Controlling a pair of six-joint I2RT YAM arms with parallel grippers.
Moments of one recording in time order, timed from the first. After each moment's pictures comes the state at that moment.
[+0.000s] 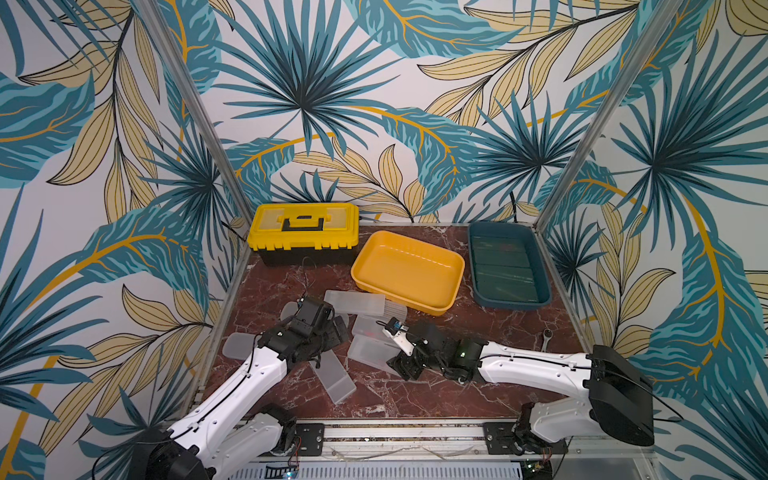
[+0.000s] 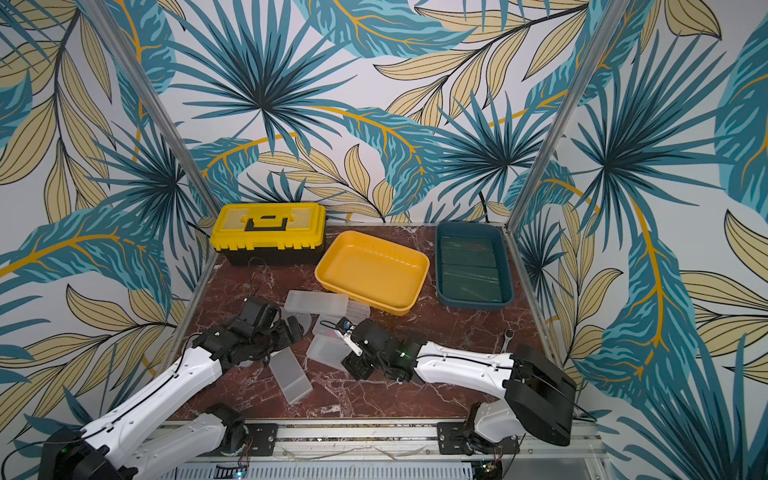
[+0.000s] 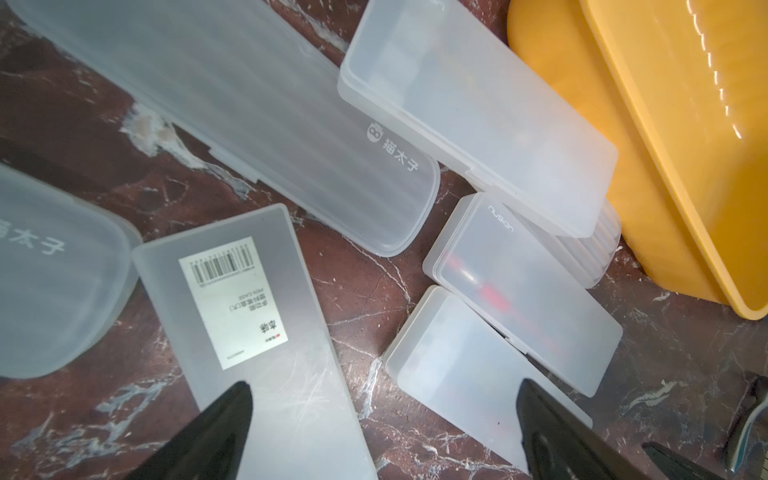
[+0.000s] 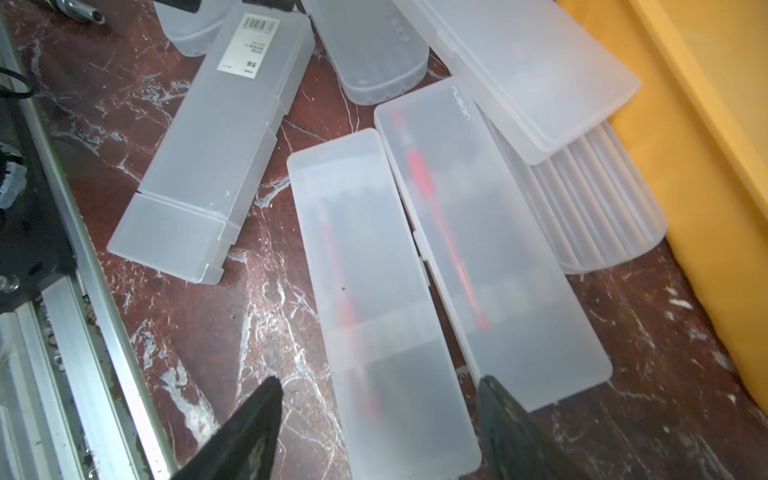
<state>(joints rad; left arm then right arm) -0.44 0.99 0.68 -0.72 -0.03 -0.88 1.04 1.40 0.78 -0.21 0.06 0.14</state>
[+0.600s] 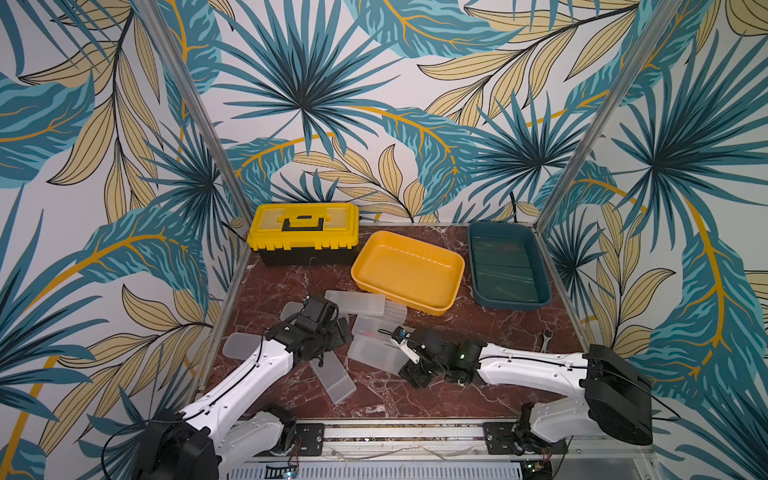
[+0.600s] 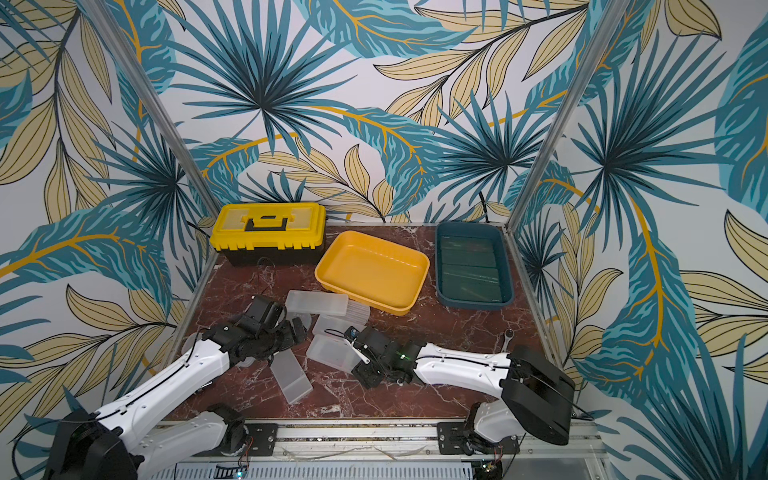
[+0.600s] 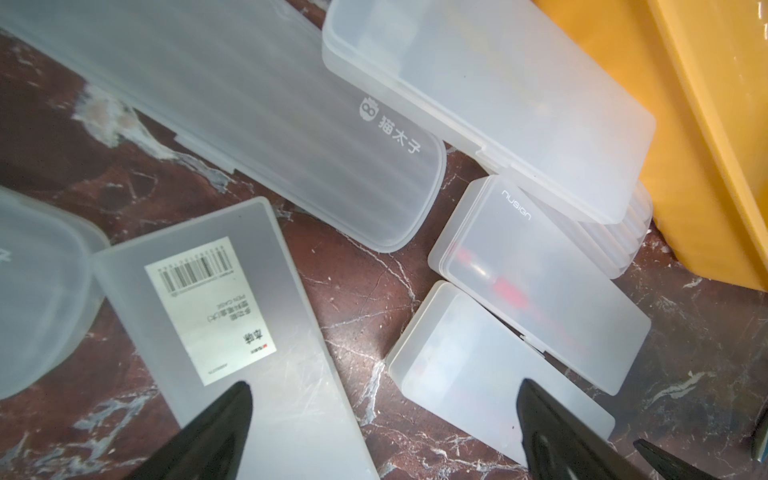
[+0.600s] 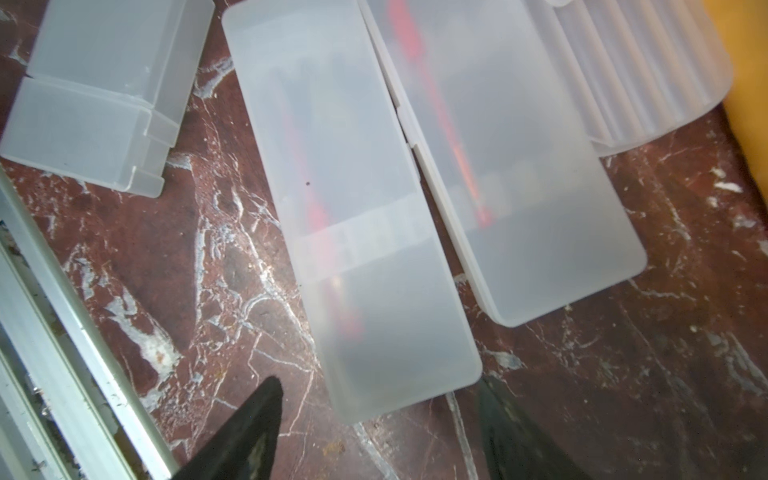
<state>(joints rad) -0.44 1.08 0.68 -0.68 0.00 -0.84 1.04 1.43 0.75 -0.34 0.07 0.17</state>
